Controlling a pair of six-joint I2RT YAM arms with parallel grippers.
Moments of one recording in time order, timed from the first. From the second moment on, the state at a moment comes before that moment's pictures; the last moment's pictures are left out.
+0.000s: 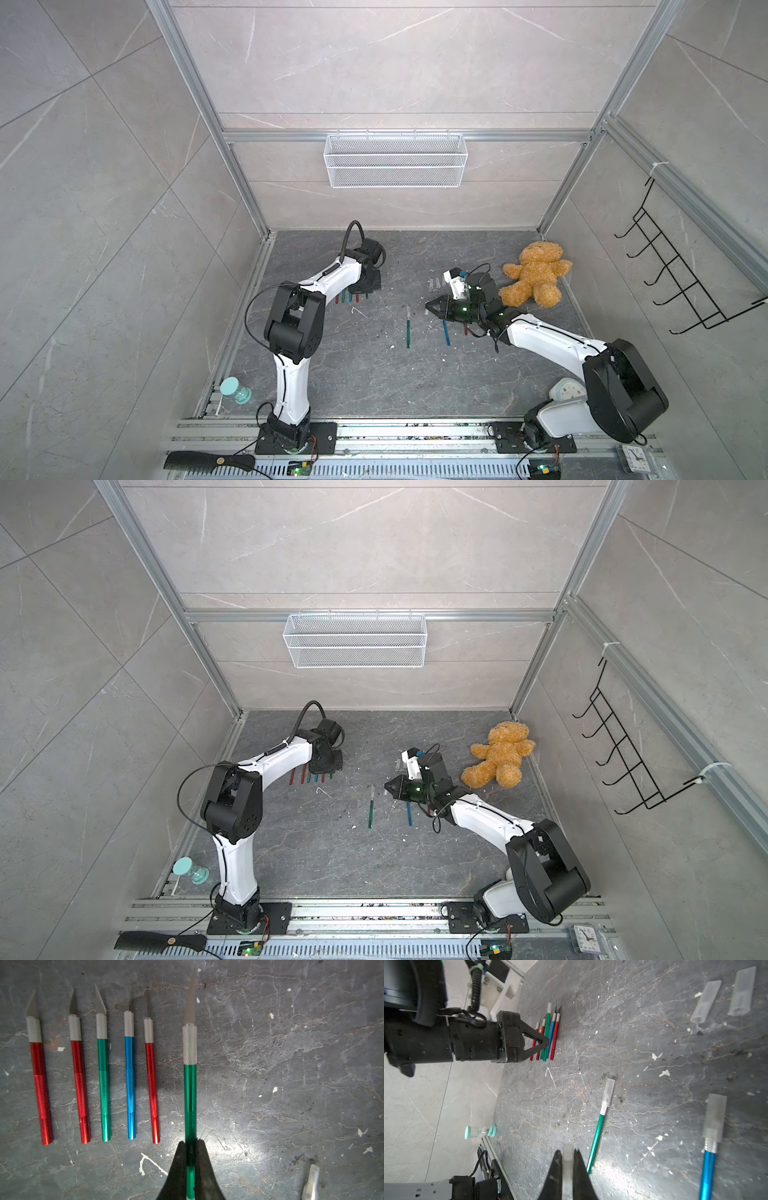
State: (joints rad) left arm -0.45 2.03 1.57 -0.79 -0.12 -0.45; right arm 0.48 1.43 0.77 0.05 -0.47 0.66
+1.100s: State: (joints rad) left arm -0.40 2.21 1.72 -0.86 -0.11 -0.42; right arm 0.51 1.43 0.77 0.05 -0.47 0.66
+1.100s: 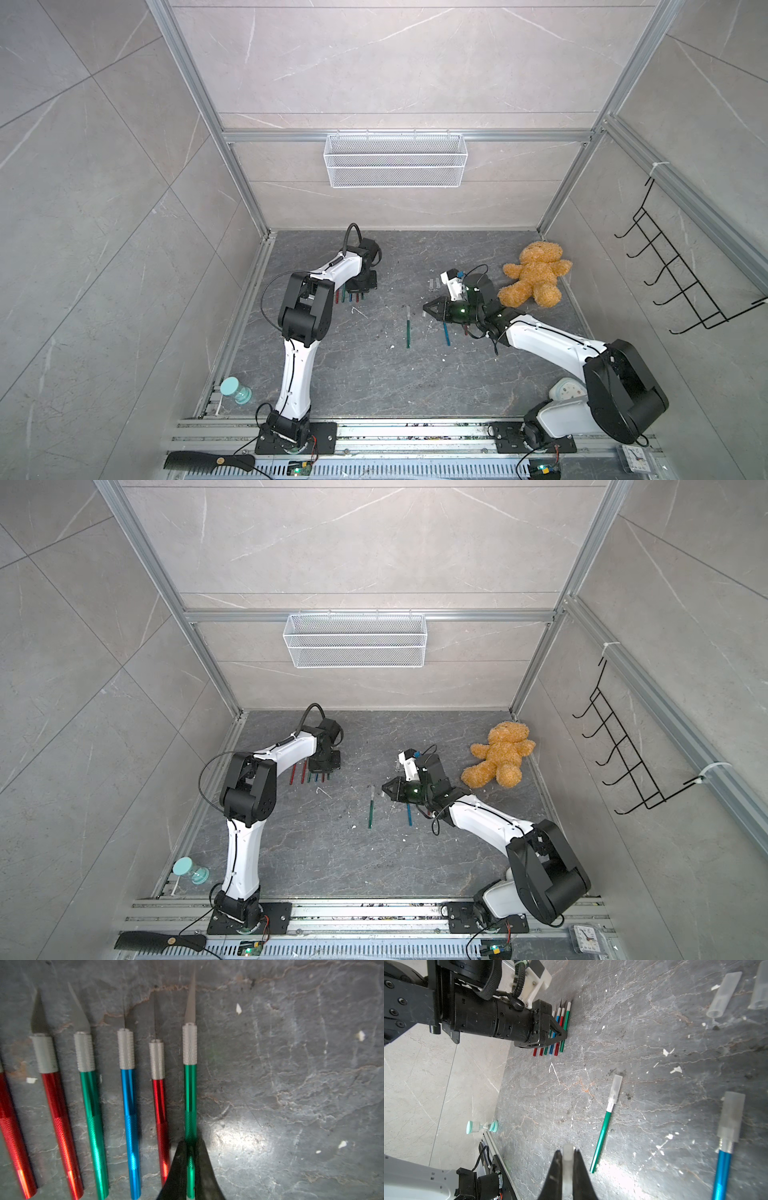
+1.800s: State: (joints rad) left arm -0.41 2.20 1.70 -0.86 -0.09 -0.42; right arm 0.51 1.43 0.77 0.05 -0.47 0.66
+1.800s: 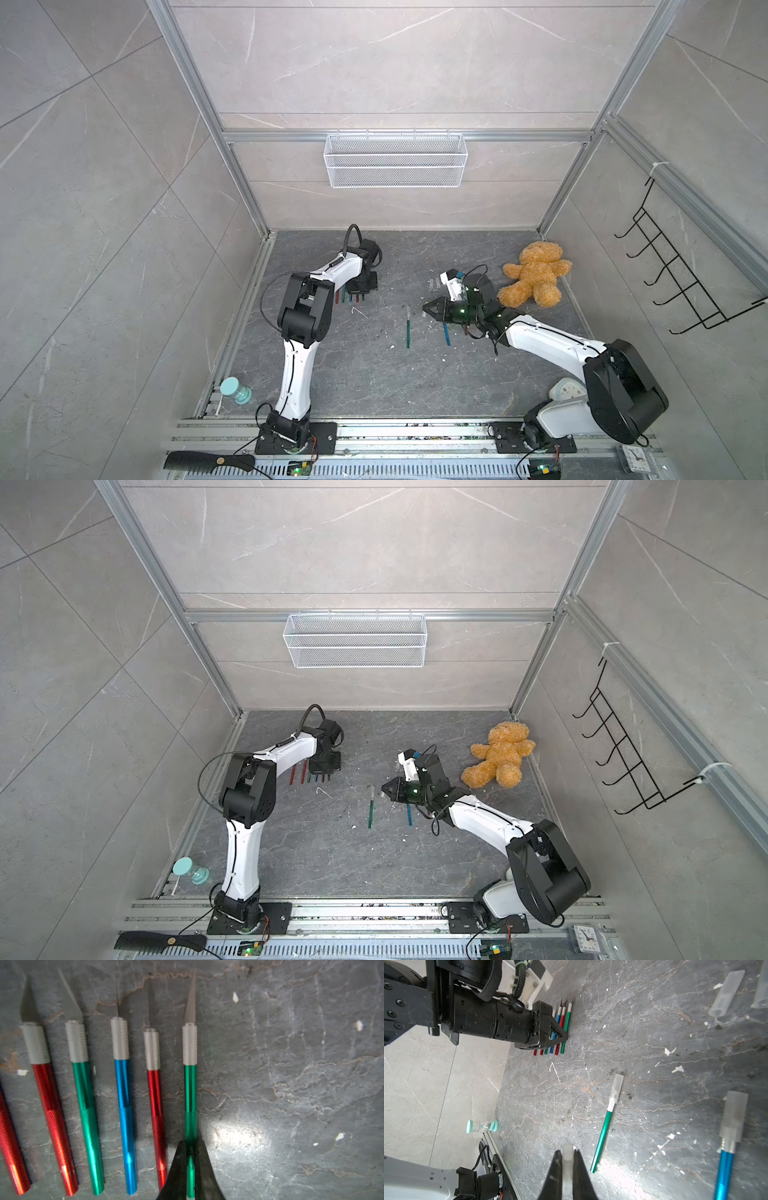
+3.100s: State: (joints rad) left arm -0.42 2.22 1.74 -0.91 -0.12 -0.42; right arm 0.52 1.45 0.77 0.05 -0.47 0.66
